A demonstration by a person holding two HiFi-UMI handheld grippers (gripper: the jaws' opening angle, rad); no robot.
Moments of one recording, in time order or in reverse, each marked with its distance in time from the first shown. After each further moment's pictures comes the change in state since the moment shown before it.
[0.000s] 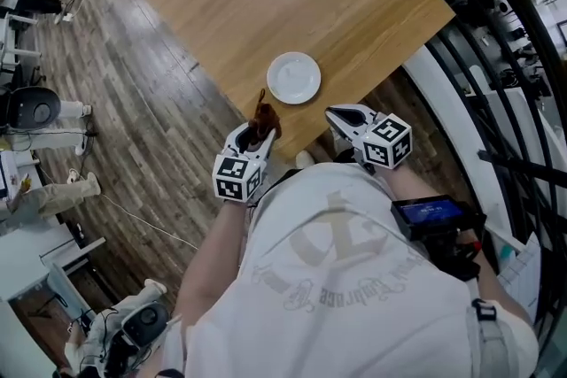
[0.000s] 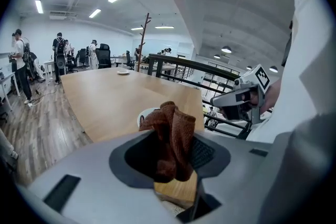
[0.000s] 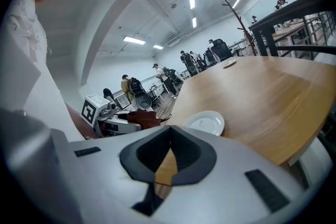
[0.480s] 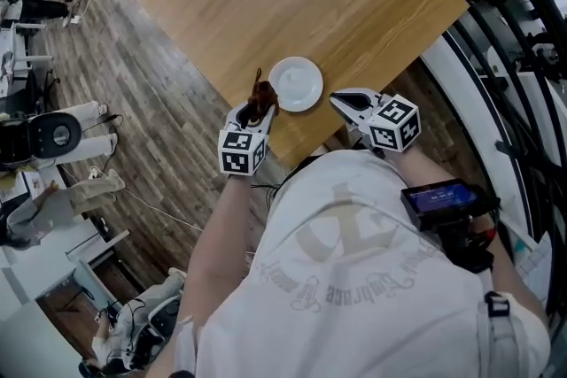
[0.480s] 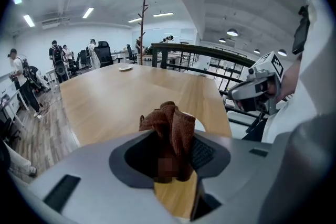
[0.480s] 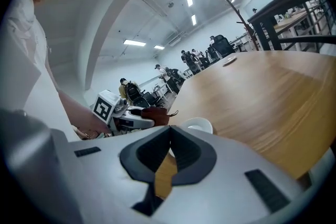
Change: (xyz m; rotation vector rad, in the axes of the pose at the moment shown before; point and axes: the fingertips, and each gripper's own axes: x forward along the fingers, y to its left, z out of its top) left arm 0.045 0.053 0.037 0.074 0.131 0.096; right arm 0.019 -0.029 0.031 0.038 0.013 0.066
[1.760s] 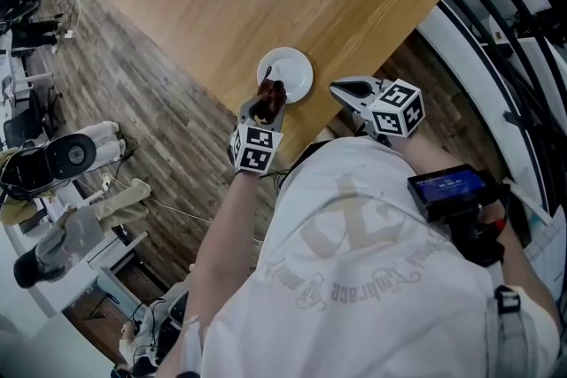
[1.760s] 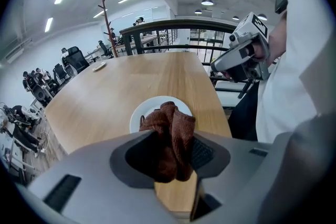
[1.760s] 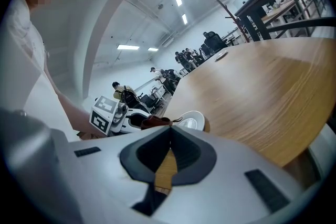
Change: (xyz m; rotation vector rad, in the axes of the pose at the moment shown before) left arm 0.018 -0.030 -0.025 0.310 0.206 -0.053; right arm -0.004 -0.006 -0.012 0.097 -0.004 -0.011
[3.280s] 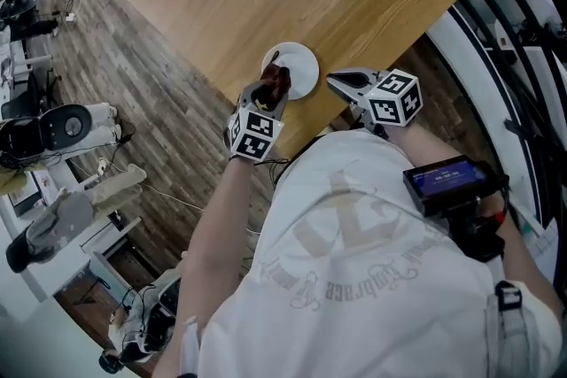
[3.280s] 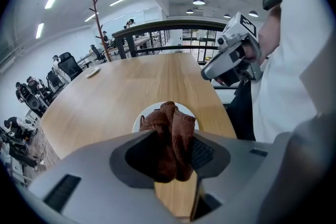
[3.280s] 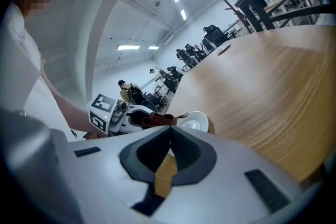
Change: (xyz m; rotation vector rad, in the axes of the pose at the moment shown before) left arm 0.011 0.003 0.035 0.074 -0.006 -0.042; right arm 0.013 -0.016 0.015 0.047 0.039 0.053
